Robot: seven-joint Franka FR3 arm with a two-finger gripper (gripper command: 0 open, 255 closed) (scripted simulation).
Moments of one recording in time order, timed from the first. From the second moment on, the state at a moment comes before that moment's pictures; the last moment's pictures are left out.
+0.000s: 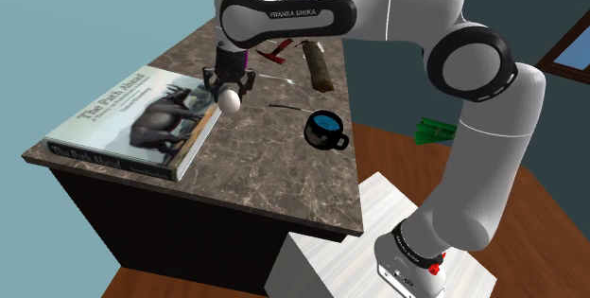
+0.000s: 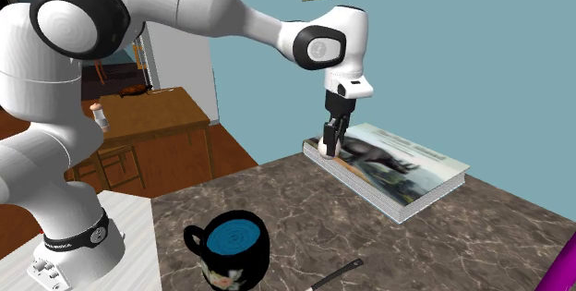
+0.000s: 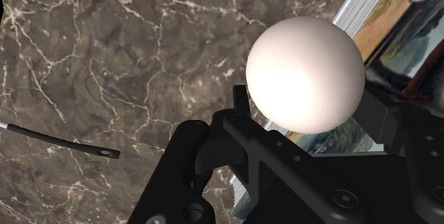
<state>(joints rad) 0.17 0.39 0.31 -1.54 -0.09 1.91 0.76</state>
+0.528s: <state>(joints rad) 0.17 0.38 0.32 -1.45 -0.08 1.81 0.76</state>
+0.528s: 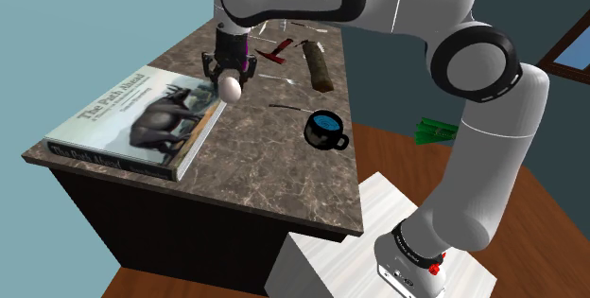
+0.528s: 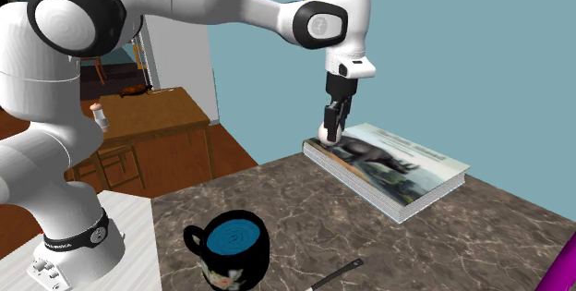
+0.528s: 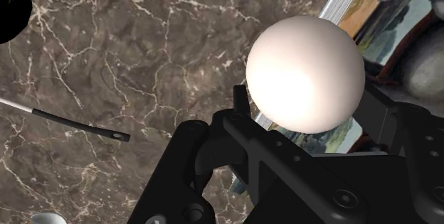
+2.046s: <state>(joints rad) -0.04 -0.19 0.18 -2.08 0.07 1.87 0.38</state>
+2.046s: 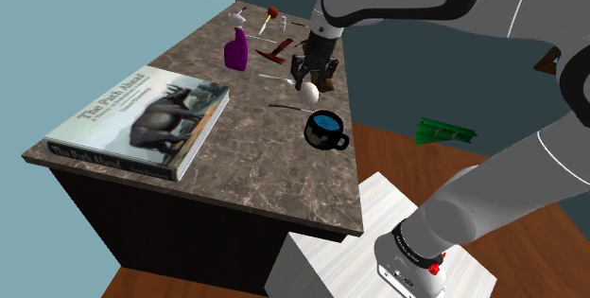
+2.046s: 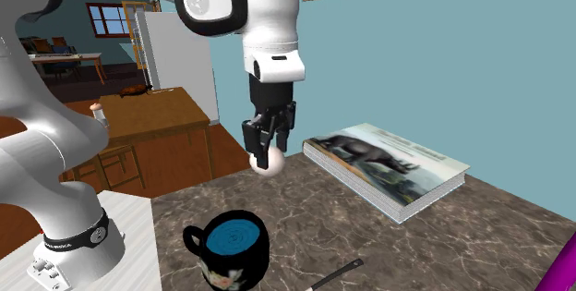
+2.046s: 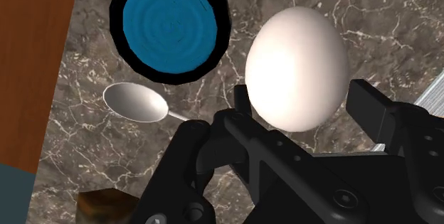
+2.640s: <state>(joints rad) -0.11 -0.37 0.06 -2.26 0.05 1.87 0.20</state>
